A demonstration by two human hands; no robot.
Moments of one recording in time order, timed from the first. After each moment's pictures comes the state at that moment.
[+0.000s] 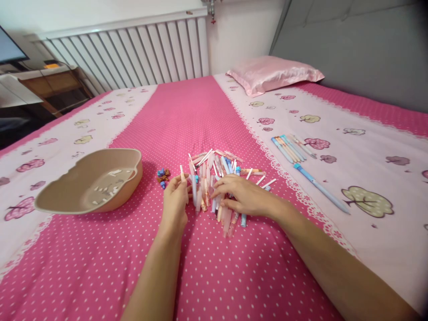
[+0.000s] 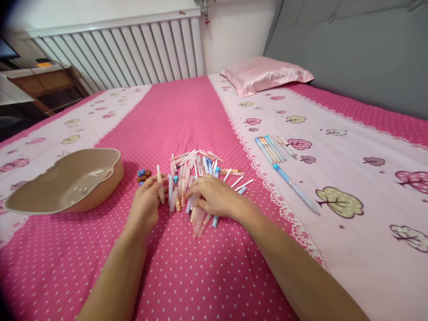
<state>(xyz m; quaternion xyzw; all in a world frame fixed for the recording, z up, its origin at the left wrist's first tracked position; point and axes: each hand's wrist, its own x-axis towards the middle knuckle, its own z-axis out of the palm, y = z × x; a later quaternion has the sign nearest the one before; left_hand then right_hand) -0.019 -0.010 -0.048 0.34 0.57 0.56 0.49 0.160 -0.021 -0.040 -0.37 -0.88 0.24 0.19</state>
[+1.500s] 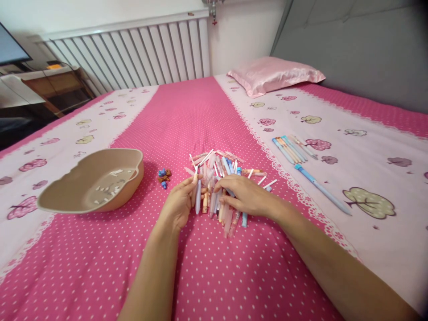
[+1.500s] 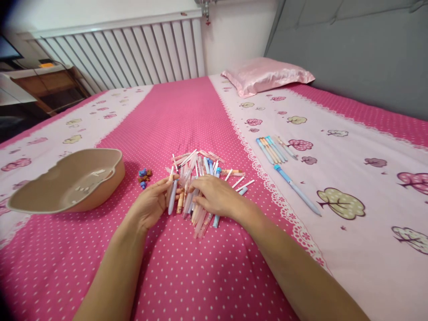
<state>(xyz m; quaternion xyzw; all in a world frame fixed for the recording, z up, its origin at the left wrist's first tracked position) -0.020 -0.013 -0.032 0.28 0.52 0.46 0.67 0.159 -0.019 -0.045 -0.41 -0.86 0.22 0.21</state>
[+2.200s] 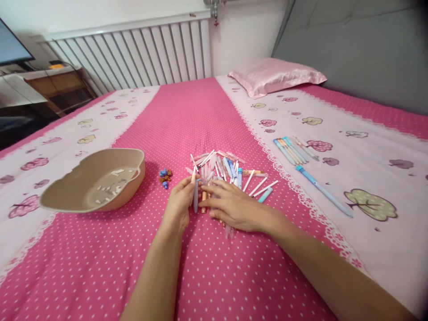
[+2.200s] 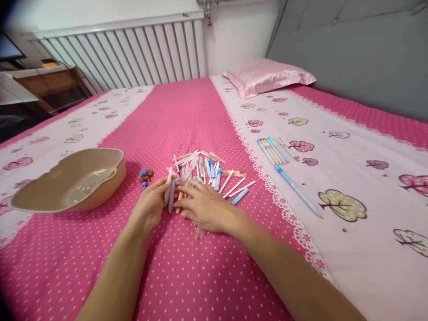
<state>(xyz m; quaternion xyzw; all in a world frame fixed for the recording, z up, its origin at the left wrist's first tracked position) -0.023 -0.011 -0.045 0.32 0.53 0.51 0.60 0.137 -0.035 -0.050 -0.34 -0.91 0.16 0.17</state>
